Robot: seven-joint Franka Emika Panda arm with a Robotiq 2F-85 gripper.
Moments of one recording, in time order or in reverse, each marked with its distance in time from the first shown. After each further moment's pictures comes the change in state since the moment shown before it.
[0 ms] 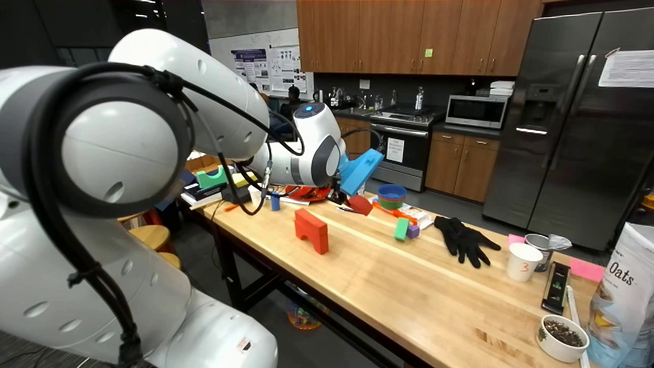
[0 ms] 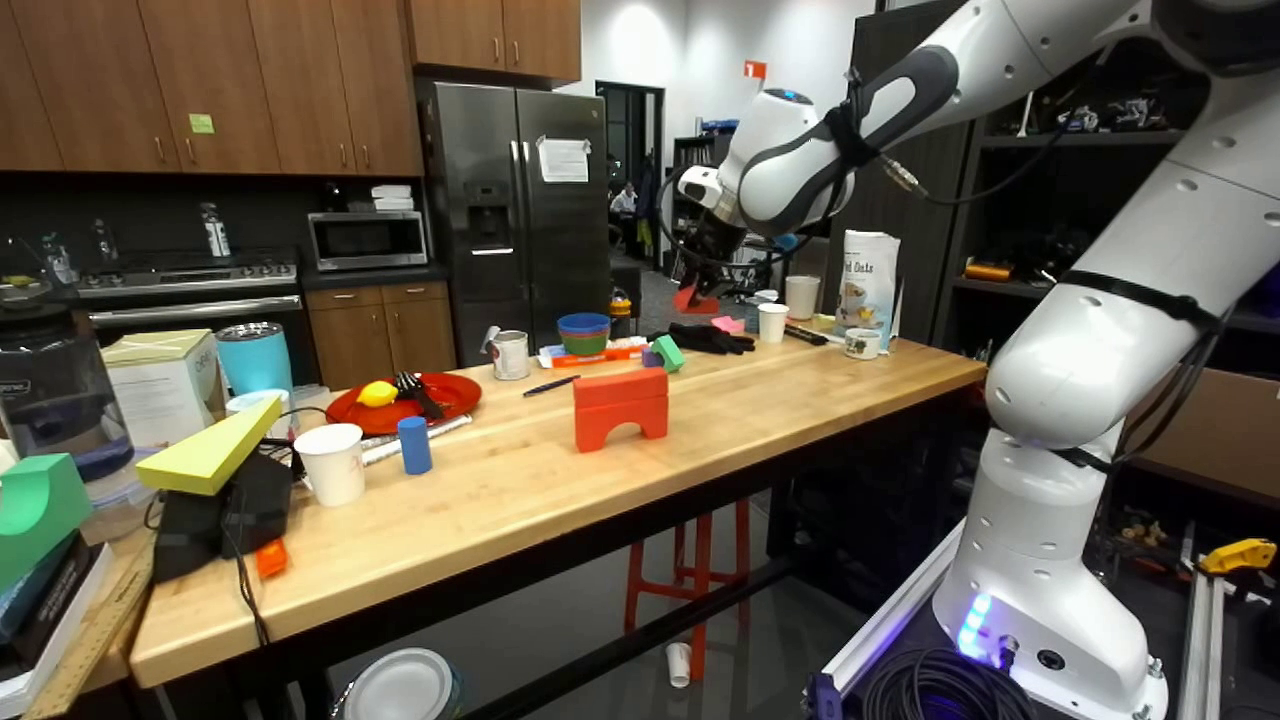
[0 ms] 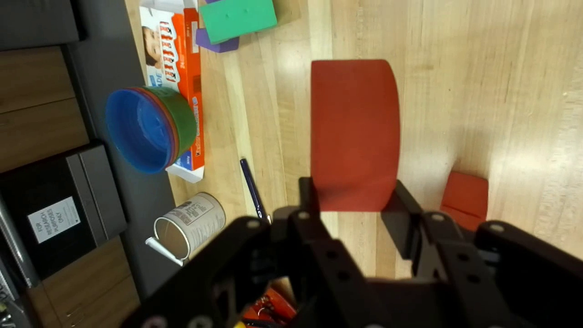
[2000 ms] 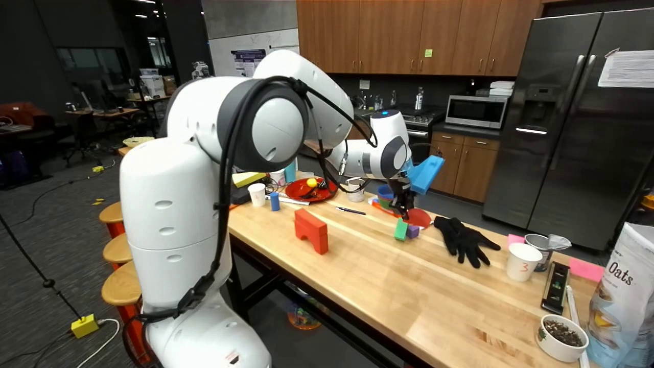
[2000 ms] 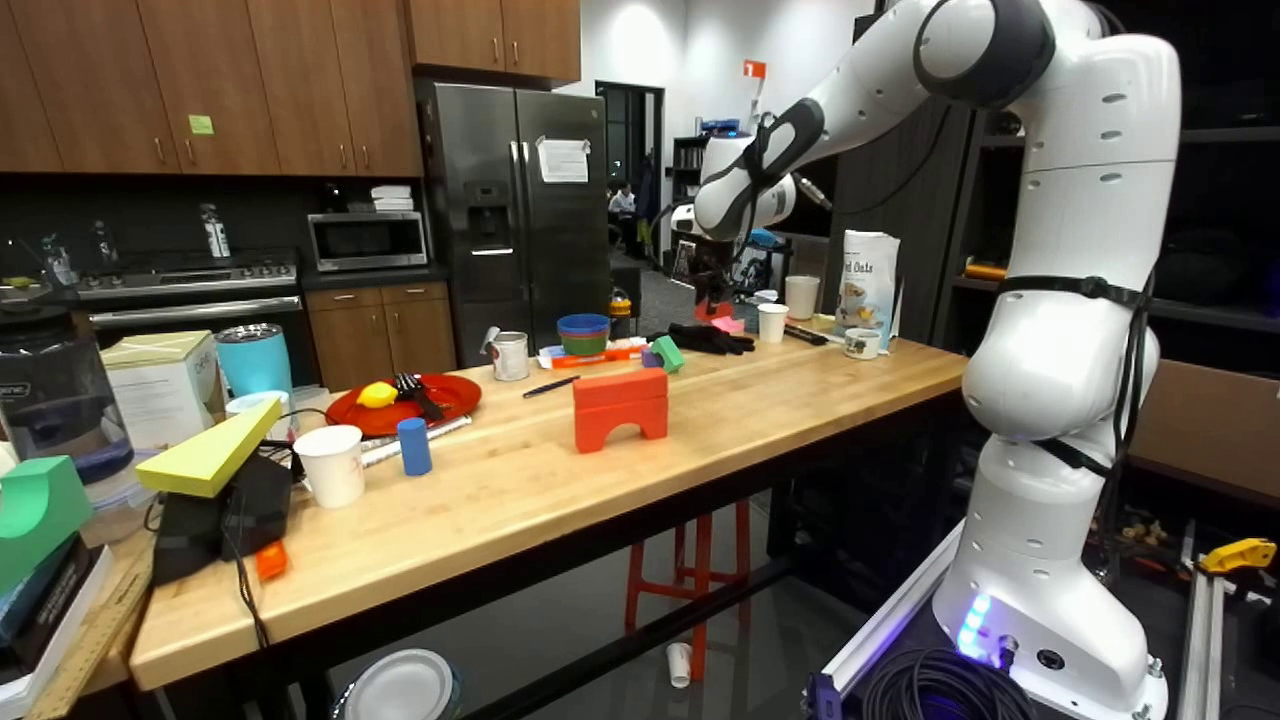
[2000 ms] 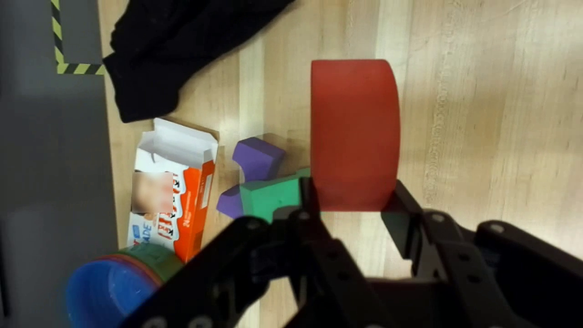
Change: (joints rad) arm -0.214 0.498 -0.006 0.491 -0.041 -0.206 -0.286
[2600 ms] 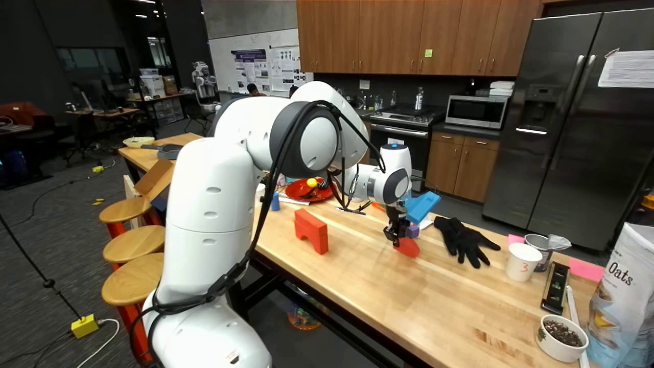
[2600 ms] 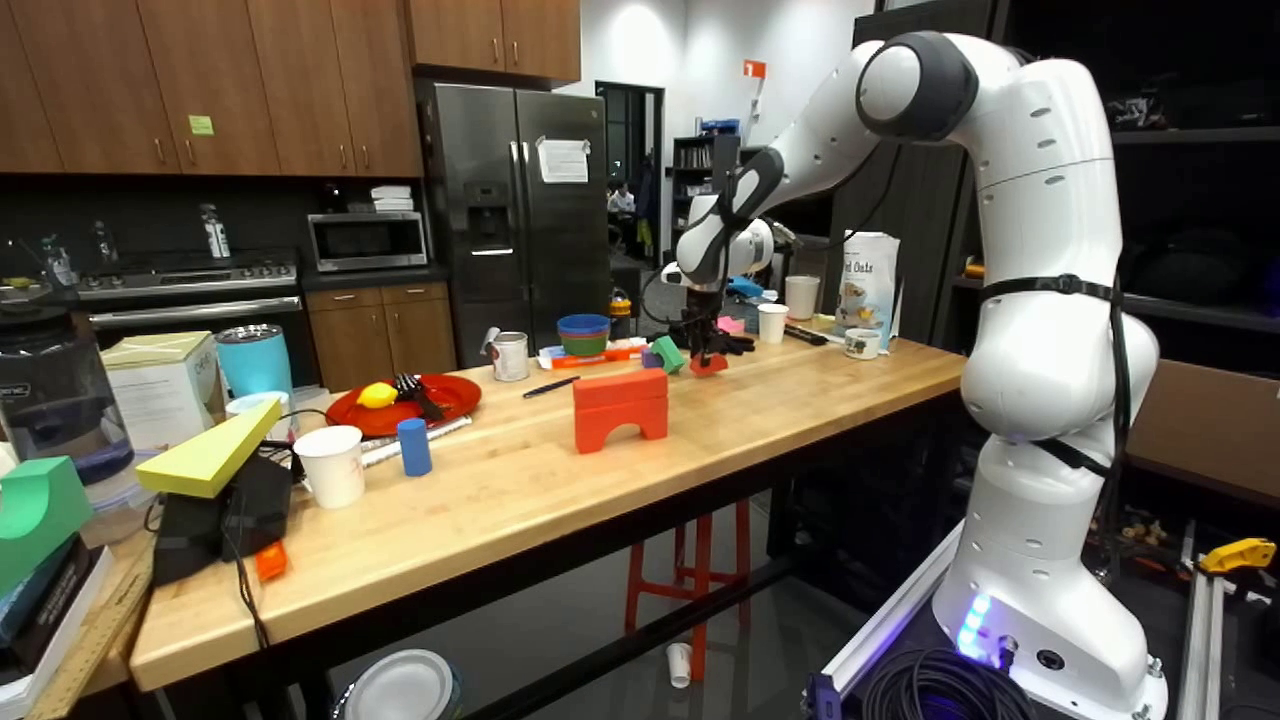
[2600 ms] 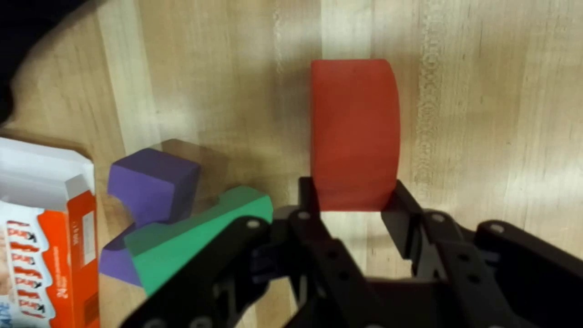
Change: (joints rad) arm -0.006 0.213 0.017 0.060 0.114 -0.021 0.000
